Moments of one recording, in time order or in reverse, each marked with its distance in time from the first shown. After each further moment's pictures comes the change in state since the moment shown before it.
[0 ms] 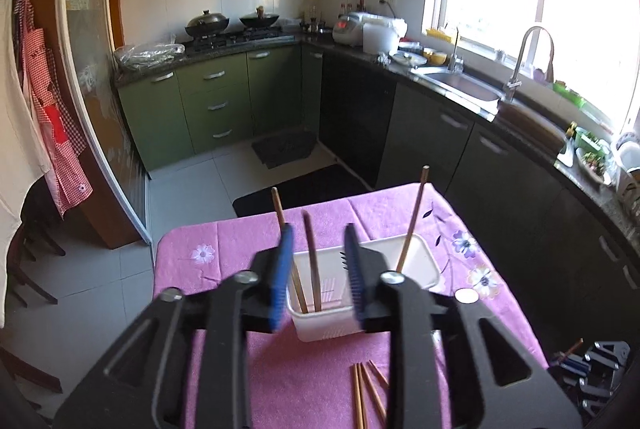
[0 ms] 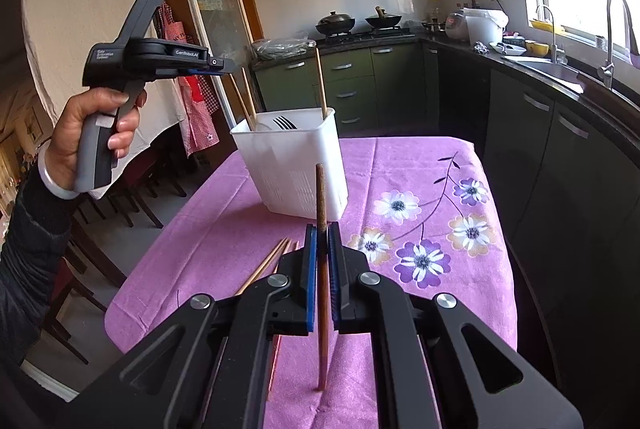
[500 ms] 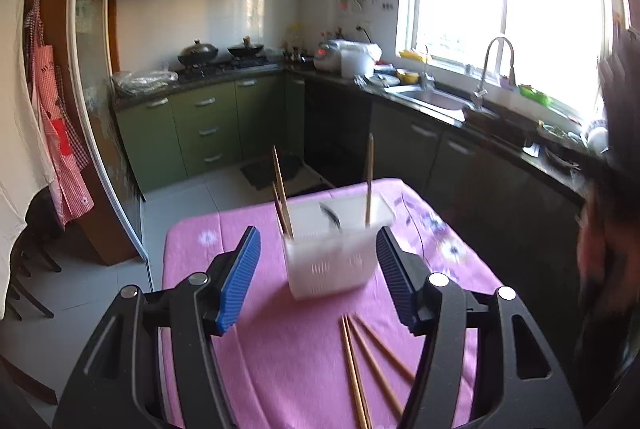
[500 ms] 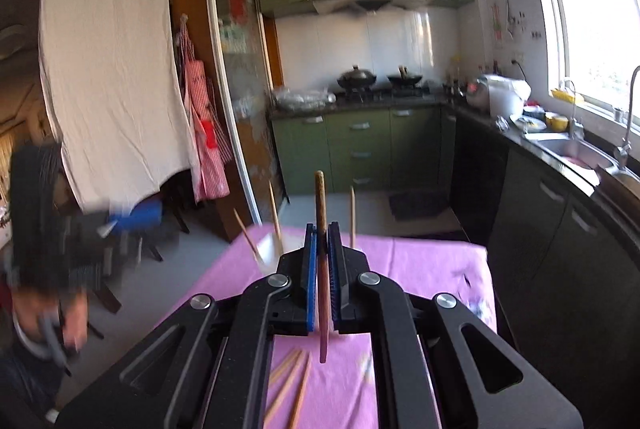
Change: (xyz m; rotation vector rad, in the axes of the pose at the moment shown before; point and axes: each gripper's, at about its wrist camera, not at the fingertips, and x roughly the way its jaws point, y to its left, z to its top) left arm -0.094 -0.008 -0.079 0.050 -0.091 -0.054; right arm 0.000 0.039 0.143 -0.090 -0.179 0.035
